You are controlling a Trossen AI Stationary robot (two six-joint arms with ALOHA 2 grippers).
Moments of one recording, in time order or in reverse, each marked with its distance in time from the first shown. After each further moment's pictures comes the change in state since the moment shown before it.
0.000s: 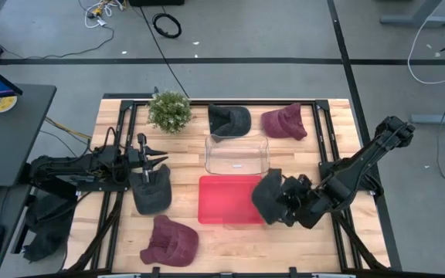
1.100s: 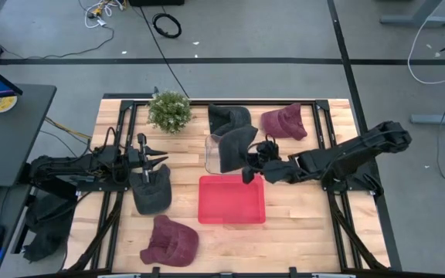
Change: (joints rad) left arm 0.000 0.000 0.000 0.000 0.000 0.000; right arm -0.429 0.105 0.002 0.593 0.227 -0.358
